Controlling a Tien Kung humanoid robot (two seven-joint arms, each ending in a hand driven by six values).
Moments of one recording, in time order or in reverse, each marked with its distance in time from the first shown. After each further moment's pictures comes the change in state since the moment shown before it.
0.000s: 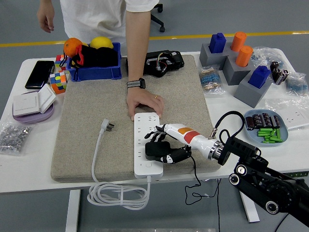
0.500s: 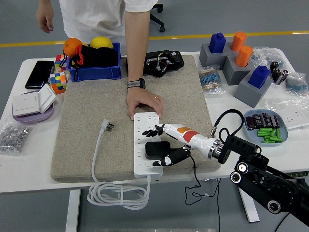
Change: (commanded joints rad) left arm -0.001 -0.002 0.002 0.000 -0.004 0.000 0.000; right arm -0.009 0.000 0.040 0.039 0.005 0.073 -0.031
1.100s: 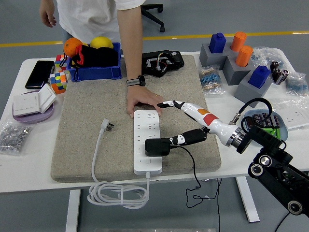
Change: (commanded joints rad) left arm 0.003 0.002 -0.004 0.000 0.001 0.001 -0.002; right arm -0.134 -0.061 0.294 0.180 -0.013 0.035 -0.022
